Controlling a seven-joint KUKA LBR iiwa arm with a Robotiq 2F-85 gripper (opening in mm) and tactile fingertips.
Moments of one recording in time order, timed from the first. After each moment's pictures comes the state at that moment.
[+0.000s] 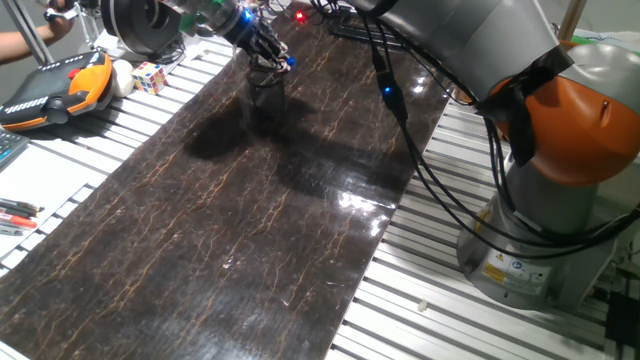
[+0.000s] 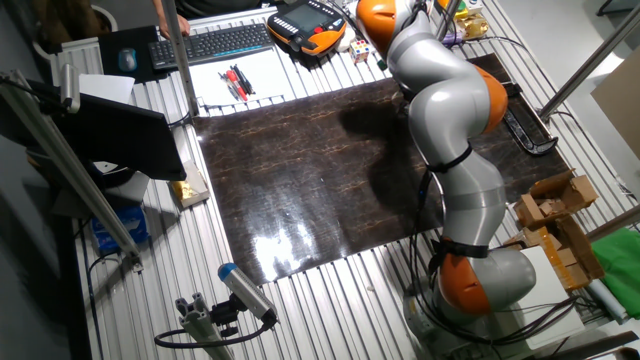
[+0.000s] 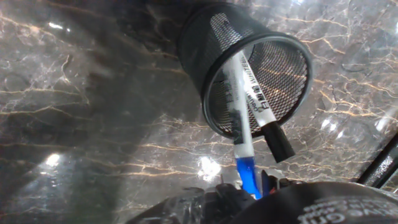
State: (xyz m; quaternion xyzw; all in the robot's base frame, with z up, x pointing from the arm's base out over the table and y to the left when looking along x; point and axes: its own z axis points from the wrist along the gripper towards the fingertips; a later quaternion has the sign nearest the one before) arm 0.585 -0.179 0.153 0.16 -0.93 0.19 0.26
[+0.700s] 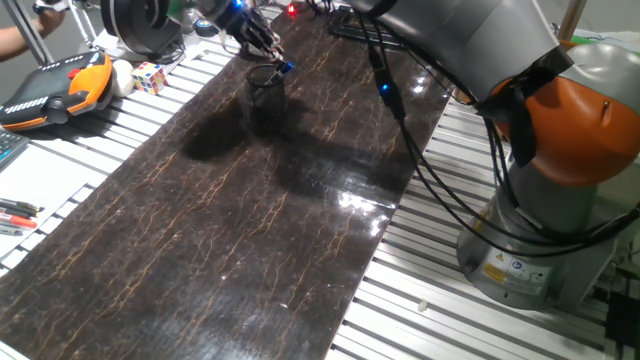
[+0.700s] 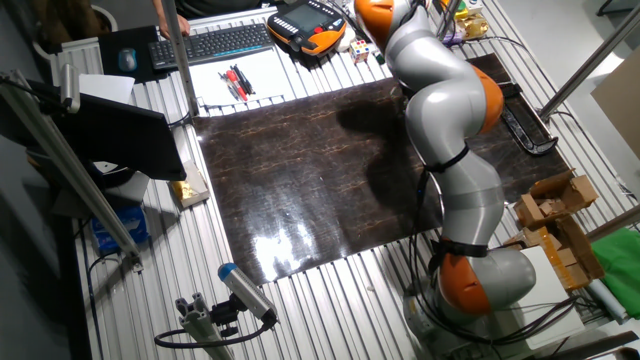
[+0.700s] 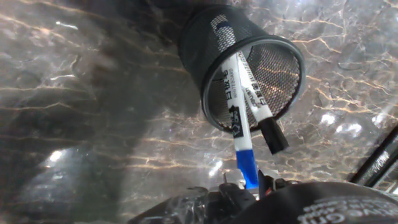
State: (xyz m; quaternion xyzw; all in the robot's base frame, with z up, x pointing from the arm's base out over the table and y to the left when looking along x) arm 0.590 -0.158 0.192 0.14 -0.94 0.18 0.25
